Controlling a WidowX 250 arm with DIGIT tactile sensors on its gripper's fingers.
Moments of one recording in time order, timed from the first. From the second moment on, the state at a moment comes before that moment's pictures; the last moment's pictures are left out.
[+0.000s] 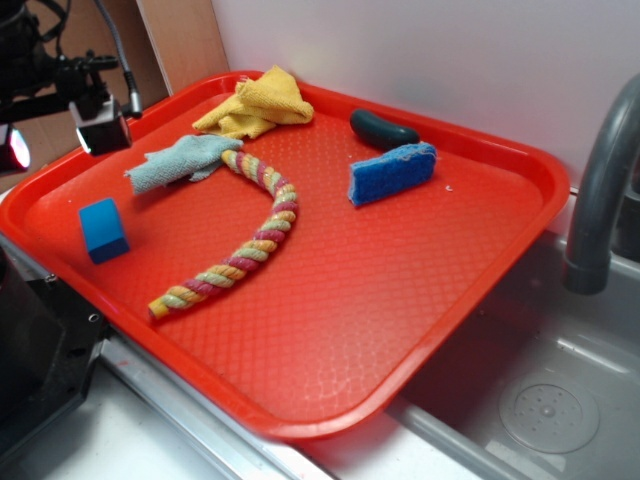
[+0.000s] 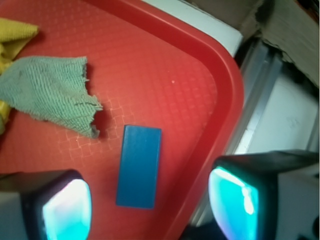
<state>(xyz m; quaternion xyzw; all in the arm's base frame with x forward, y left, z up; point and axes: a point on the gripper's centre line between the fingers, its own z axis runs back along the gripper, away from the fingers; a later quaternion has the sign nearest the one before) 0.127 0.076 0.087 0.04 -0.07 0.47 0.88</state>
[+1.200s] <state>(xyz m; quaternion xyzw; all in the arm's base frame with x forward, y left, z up) 0.154 0.076 0.015 0.04 -0.01 0.43 0.90</state>
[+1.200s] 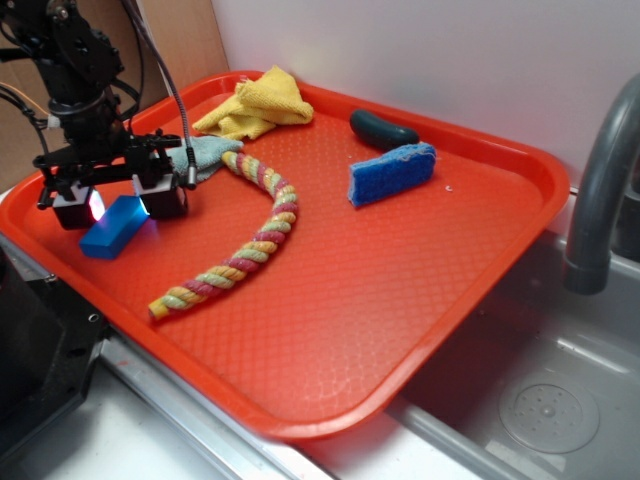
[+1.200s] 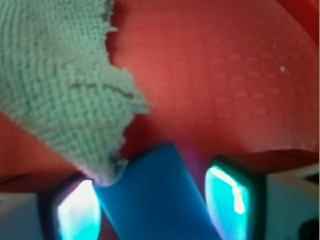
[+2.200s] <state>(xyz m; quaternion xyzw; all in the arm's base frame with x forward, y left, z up) 0.150 0.052 0.173 -0.02 -0.04 0.09 0.99</state>
